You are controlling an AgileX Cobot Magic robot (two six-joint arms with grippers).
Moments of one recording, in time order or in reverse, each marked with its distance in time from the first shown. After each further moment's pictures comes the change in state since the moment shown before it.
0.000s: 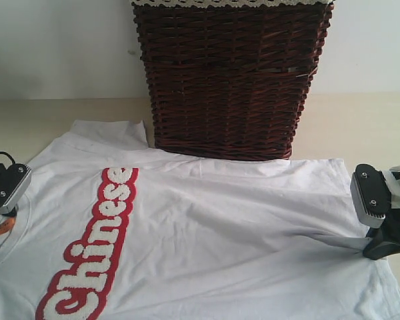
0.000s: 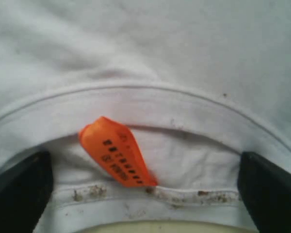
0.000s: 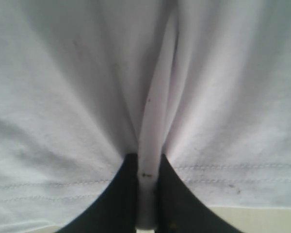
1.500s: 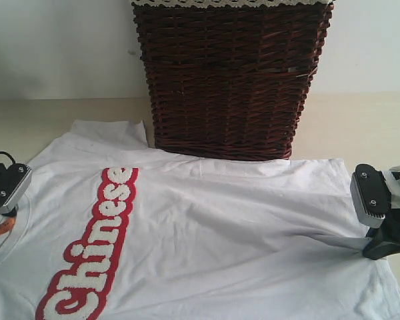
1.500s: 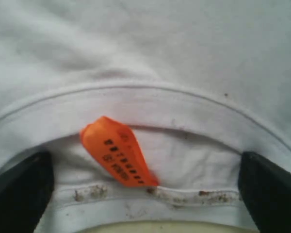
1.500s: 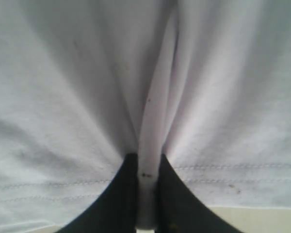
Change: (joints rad) left arm 0.000 0.008 -0.004 0.000 0.000 0.000; right arm 0.000 0.000 0.000 0.000 0.000 0.002
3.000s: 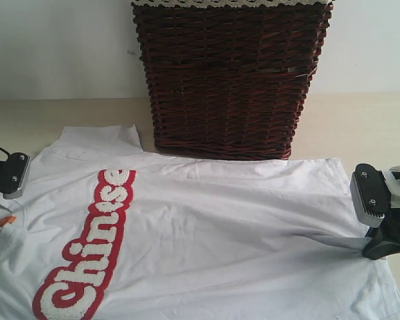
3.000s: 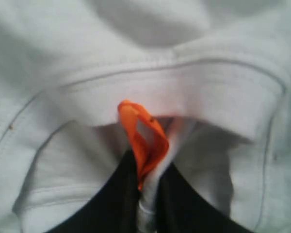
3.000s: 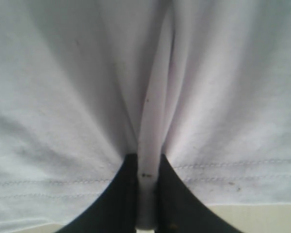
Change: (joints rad) left arm 0.000 0.024 -0.017 0.060 0.000 -0.340; right arm 0.000 0.000 0.000 0.012 -0.003 0.000
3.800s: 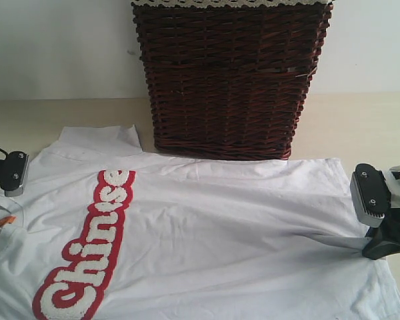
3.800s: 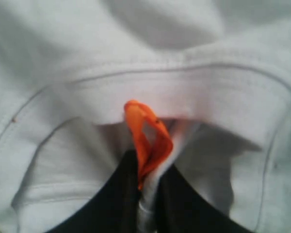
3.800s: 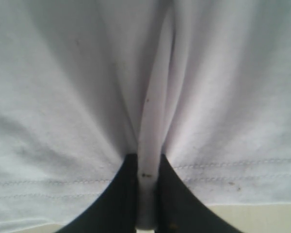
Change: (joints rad) left arm 0.000 0.000 0.000 0.002 0.006 -0.064; right arm 0.000 0.000 0.002 0.000 0.000 0.000
